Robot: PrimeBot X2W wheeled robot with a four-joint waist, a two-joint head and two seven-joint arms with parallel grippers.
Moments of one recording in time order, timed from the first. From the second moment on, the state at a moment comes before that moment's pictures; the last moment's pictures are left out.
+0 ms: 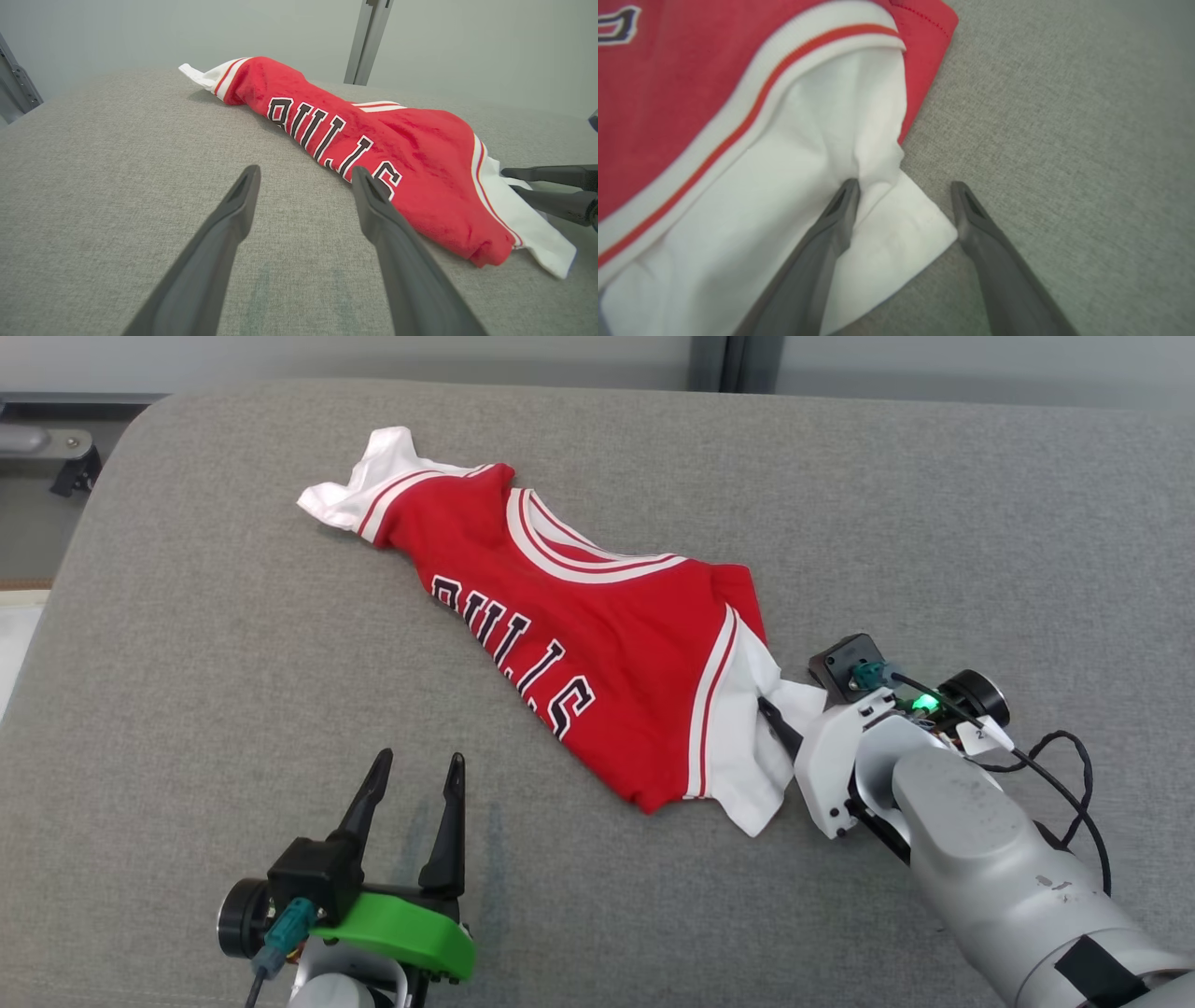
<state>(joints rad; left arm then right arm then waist) -0.11 0.05 -0.23 0.27 -0.25 -0.12 -0.26 -0.77 -0.07 0.42 1.12 0.10 0.14 -0.07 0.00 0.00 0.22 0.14</state>
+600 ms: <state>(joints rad) -0.11 0.05 -0.22 0.27 -0.25 -0.12 -0.26 -0.76 -0.08 0.49 1.14 0.19 0.13 -0.15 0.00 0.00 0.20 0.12</state>
